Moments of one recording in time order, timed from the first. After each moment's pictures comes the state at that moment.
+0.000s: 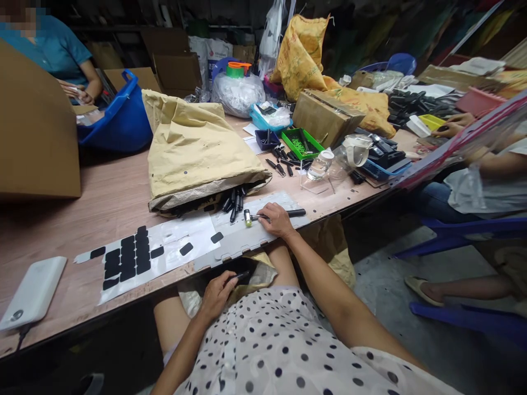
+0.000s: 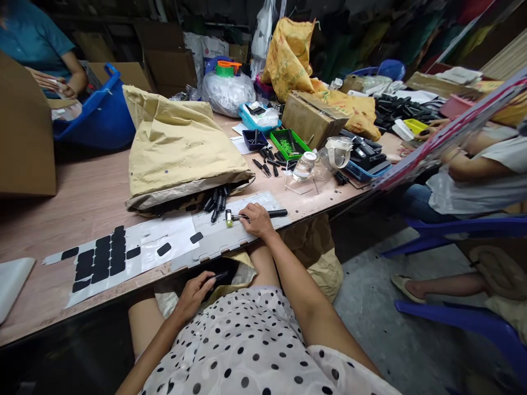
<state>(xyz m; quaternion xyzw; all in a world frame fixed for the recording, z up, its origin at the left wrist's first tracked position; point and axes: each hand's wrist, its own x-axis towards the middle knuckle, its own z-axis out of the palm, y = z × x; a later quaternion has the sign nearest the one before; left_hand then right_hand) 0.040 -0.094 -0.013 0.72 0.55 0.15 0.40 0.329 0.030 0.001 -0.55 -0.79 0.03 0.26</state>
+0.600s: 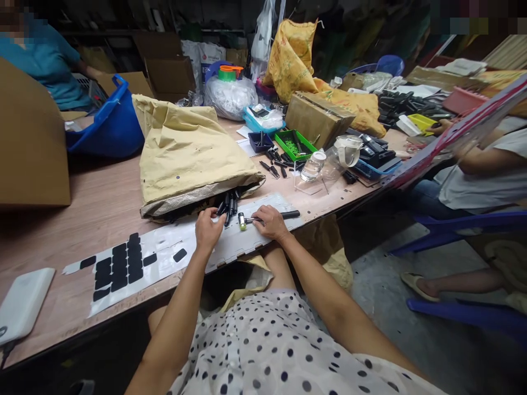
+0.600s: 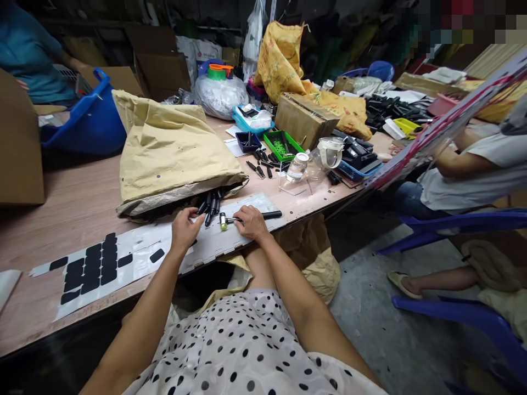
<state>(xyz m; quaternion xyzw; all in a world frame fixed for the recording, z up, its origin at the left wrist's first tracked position) 0.085 0.055 0.048 0.66 0.63 0.33 0.24 0.323 0.029 0.005 -0.55 -0.79 0.03 0.26</state>
